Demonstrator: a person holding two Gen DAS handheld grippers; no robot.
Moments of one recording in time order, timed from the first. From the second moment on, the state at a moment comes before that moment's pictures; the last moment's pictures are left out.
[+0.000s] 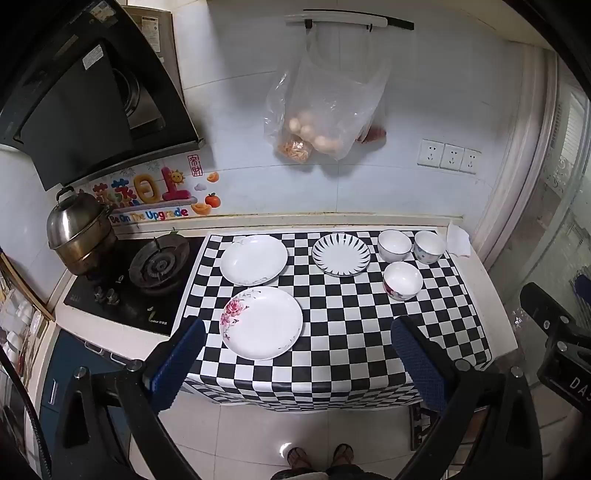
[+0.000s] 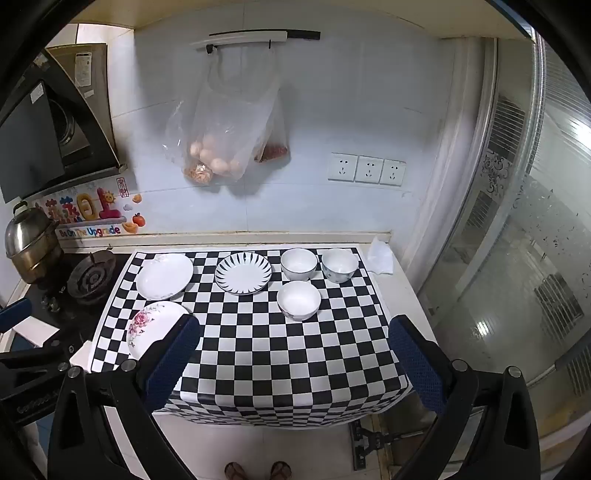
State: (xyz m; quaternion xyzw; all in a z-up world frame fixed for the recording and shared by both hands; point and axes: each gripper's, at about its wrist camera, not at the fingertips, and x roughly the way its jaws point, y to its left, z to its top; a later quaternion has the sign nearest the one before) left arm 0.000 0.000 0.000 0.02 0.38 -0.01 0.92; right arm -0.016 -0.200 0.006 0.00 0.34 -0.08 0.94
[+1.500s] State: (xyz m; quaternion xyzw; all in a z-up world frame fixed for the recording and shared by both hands) left arm -0.019 0.005 0.000 0.02 0.38 -0.01 0.92; right arm -0.026 -0.204 0.003 -0.01 0.34 -0.08 0.94
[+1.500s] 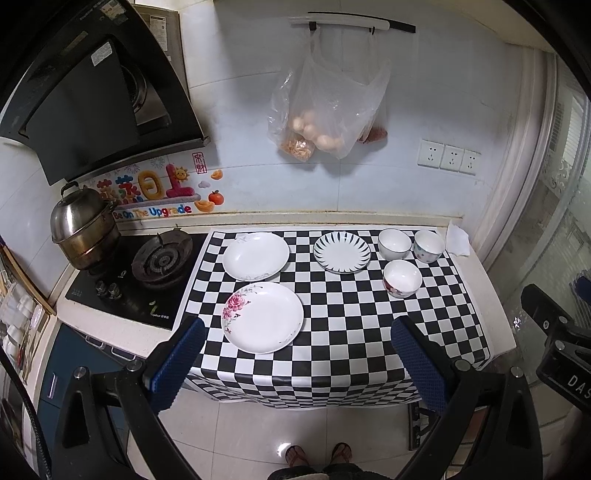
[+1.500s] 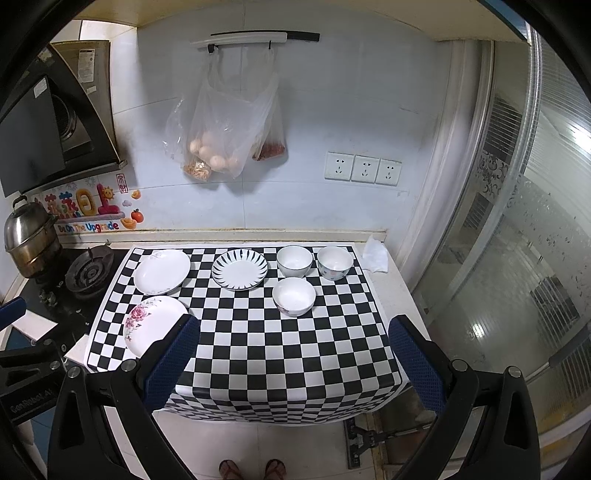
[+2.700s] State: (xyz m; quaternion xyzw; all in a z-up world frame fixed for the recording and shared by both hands) left arm -0.016 0.008 0.008 0.02 0.38 -0.01 0.92; right arm -0.028 -0.206 0.006 -0.01 0.35 -0.09 0.93
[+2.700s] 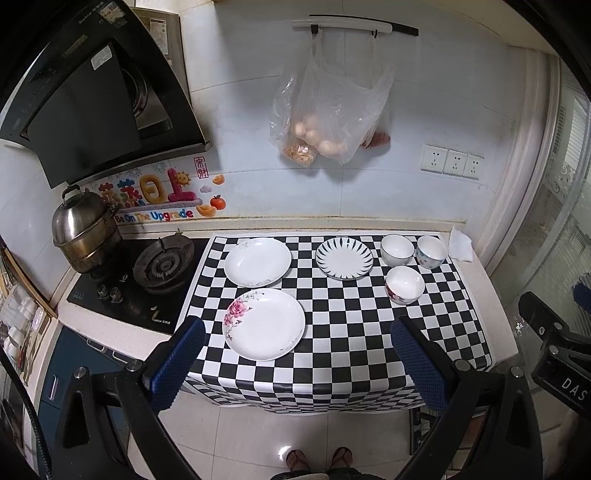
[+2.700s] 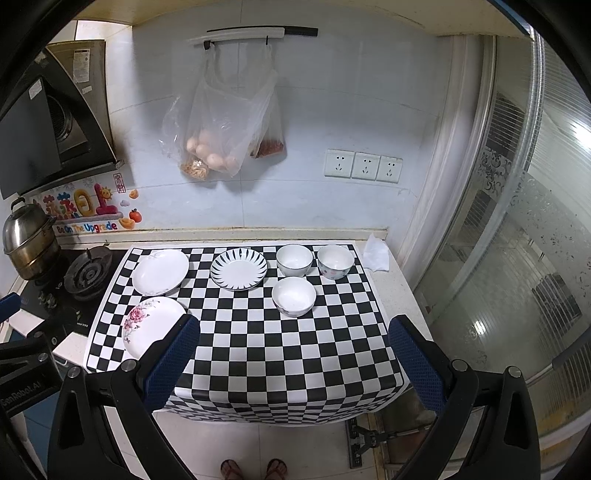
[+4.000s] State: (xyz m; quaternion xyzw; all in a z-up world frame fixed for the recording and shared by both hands) left arm 0.196 0.160 -0.215 -0.05 0.57 0.05 0.82; right arm 0.243 -0.127 -0.306 0.13 0.60 0.12 0.78
